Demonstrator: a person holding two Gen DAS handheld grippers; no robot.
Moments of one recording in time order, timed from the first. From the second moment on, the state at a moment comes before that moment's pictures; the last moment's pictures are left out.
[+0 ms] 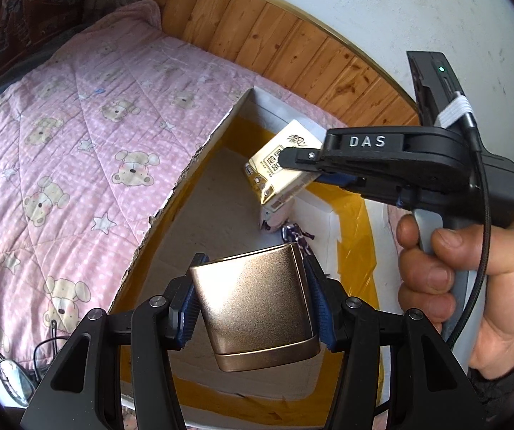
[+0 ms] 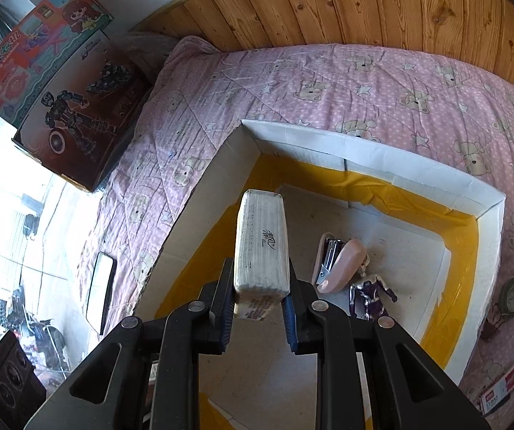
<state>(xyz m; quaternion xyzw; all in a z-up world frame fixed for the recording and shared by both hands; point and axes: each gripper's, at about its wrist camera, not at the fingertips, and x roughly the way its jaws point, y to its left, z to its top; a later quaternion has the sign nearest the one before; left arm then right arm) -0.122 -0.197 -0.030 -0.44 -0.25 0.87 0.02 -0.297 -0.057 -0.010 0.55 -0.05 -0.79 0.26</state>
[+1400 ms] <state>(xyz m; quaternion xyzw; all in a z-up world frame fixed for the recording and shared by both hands) -0.090 -0.182 -0.011 -0.42 -0.24 0.87 0.00 -0.242 0.014 0.025 0.53 -0.08 -0.80 0.26</state>
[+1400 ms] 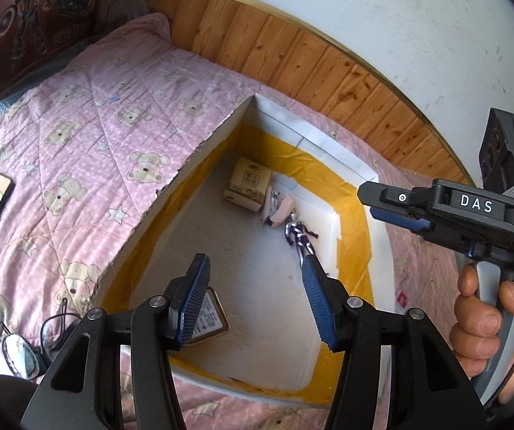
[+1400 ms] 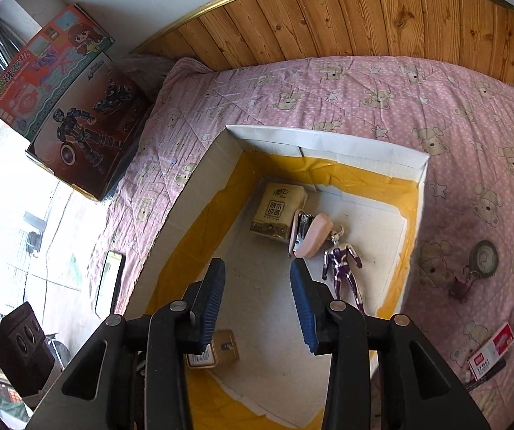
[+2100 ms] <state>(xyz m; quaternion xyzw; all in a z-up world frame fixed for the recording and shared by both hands) -0.038 -0.124 0.036 -0.44 -0.15 0.89 -0.02 -0.145 0.071 0.069 0.44 -0.07 -0.84 0.32</state>
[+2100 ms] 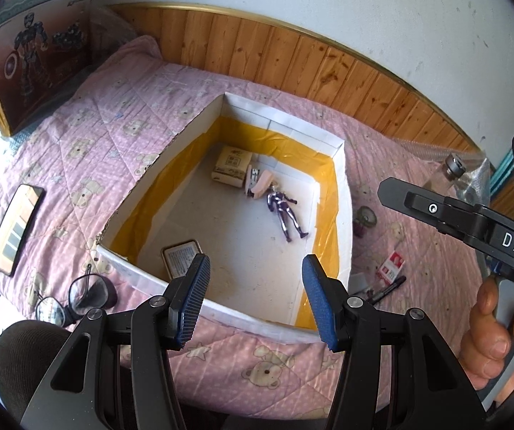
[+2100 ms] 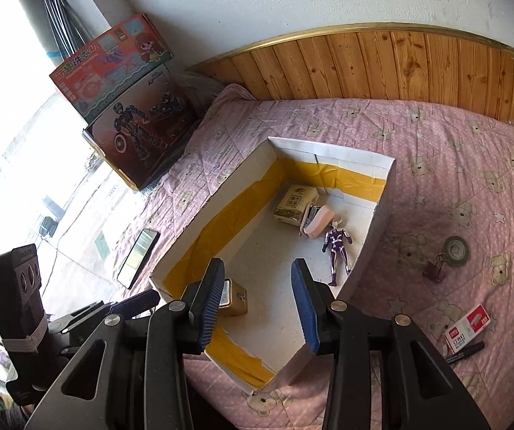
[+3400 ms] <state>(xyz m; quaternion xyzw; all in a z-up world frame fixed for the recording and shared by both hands) -0.043 0.053 -0.020 -0.48 -0.06 0.86 0.13 -0.108 0.284 -0.082 0.50 -0.24 -0.82 0.18</state>
